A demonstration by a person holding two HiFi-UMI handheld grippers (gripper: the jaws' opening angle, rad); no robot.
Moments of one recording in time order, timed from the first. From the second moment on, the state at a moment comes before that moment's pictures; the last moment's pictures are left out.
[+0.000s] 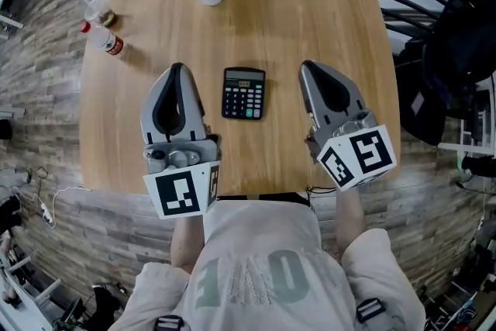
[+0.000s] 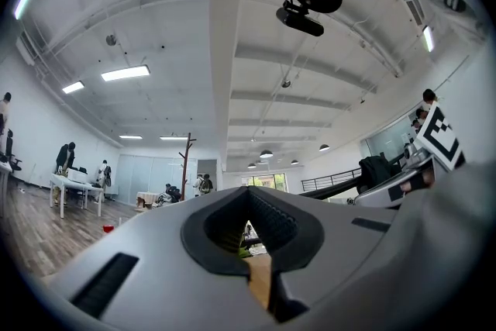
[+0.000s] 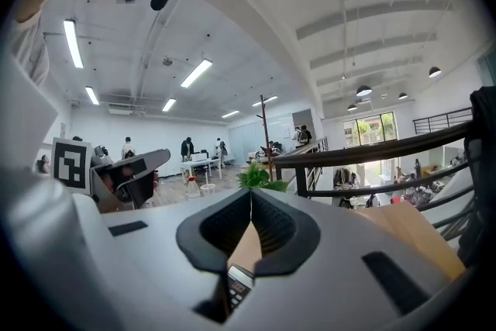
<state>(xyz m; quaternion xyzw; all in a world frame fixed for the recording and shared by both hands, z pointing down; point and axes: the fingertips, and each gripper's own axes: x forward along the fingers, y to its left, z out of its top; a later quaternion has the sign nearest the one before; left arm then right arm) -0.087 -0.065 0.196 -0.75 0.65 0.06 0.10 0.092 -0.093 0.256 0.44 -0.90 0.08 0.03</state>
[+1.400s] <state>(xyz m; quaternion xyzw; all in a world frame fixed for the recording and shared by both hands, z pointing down) -0.123 -0.169 0.329 -0.75 0.66 -0.03 -0.01 -0.033 -0.188 0.473 -0.10 -0.85 0.45 0.27</state>
